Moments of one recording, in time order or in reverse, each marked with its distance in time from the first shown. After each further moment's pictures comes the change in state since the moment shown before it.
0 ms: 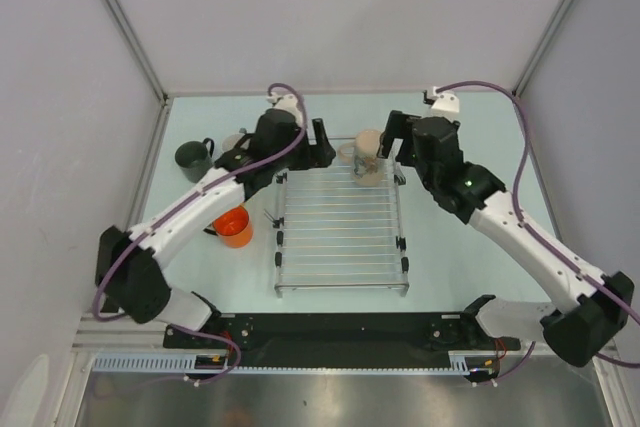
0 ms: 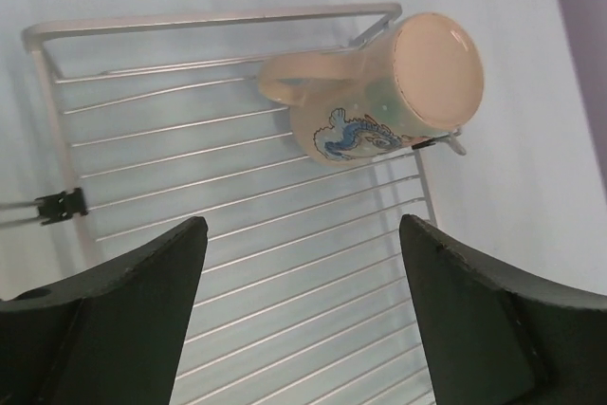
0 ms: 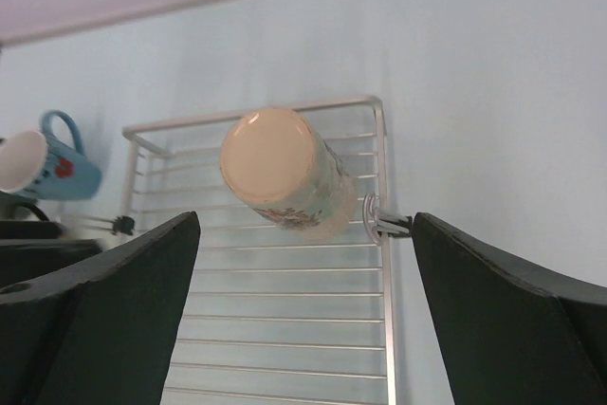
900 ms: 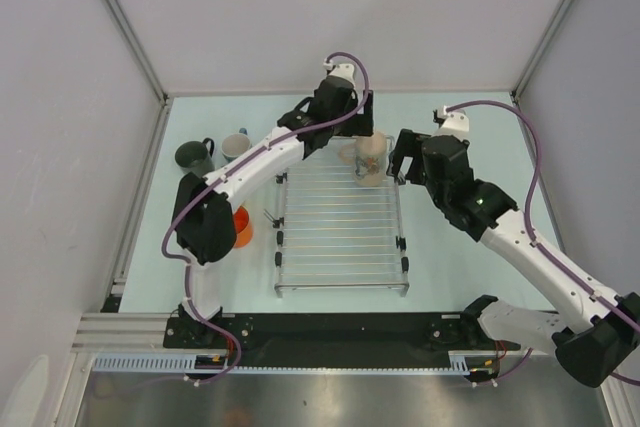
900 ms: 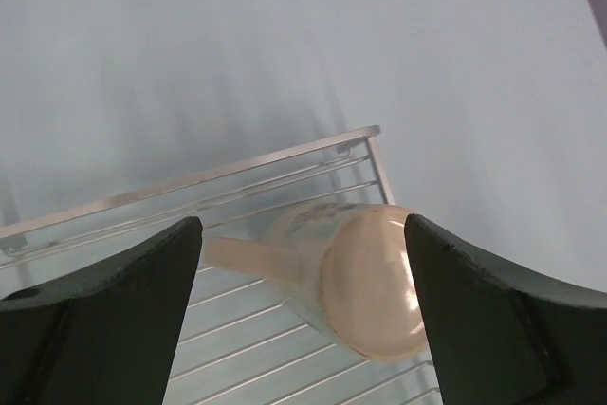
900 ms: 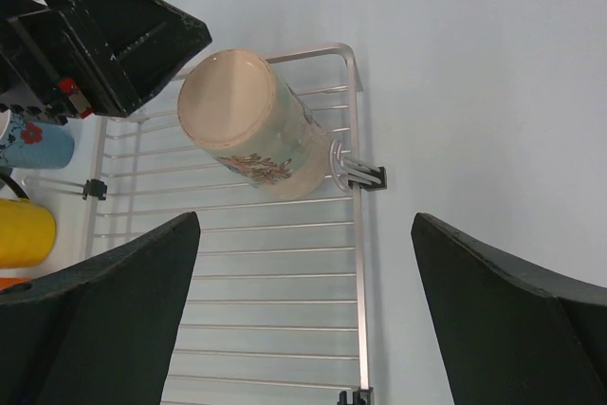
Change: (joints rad) left arm -0.103 0.548 0.596 -0.039 -0.159 0.123; right arm -0.001 -0.150 -0.124 -0.053 0.000 0.038
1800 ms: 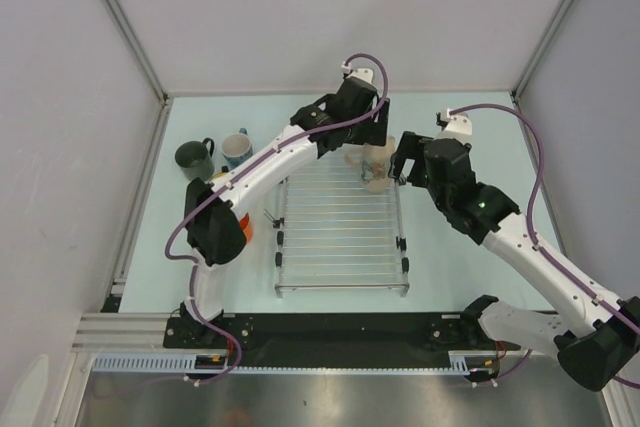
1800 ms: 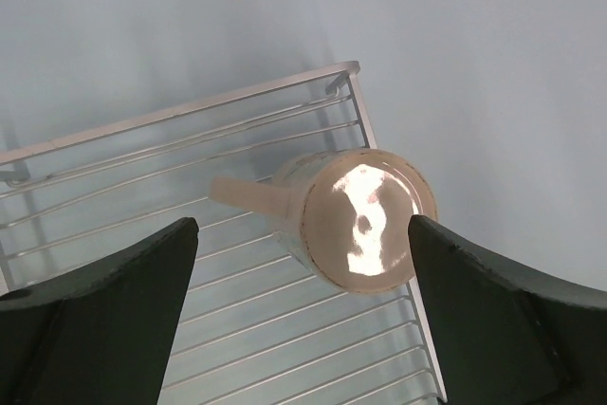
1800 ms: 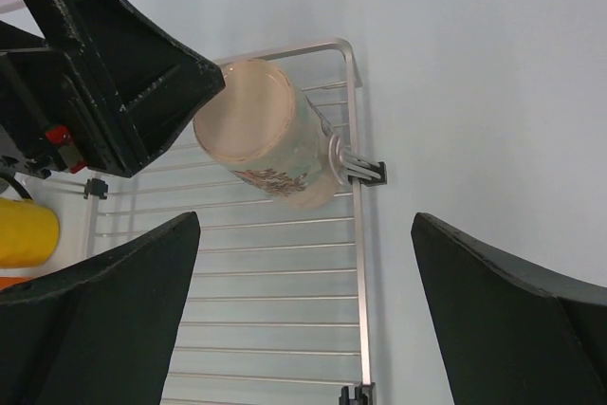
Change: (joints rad) left arm -0.079 0.043 0.187 -0.297 -0.055 -0.032; right arm 0.000 -0.024 -0.026 0.000 0.001 0.018
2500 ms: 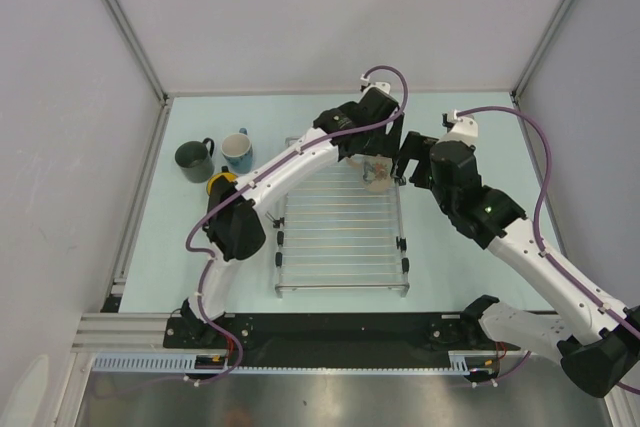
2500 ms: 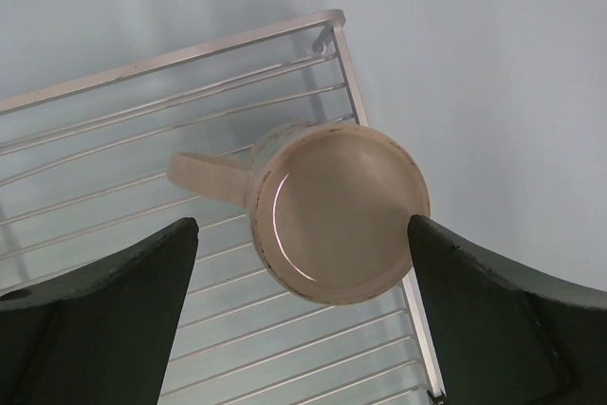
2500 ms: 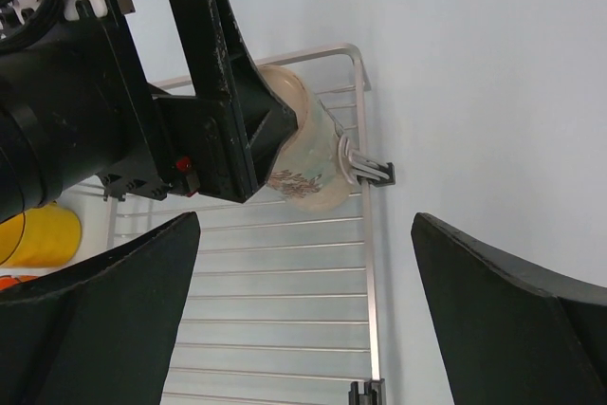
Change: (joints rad) left arm -0.064 0.146 0.165 -0.151 -0.029 -0.048; right arm 0.000 -0.042 -0.006 -0.002 -0.009 0.023
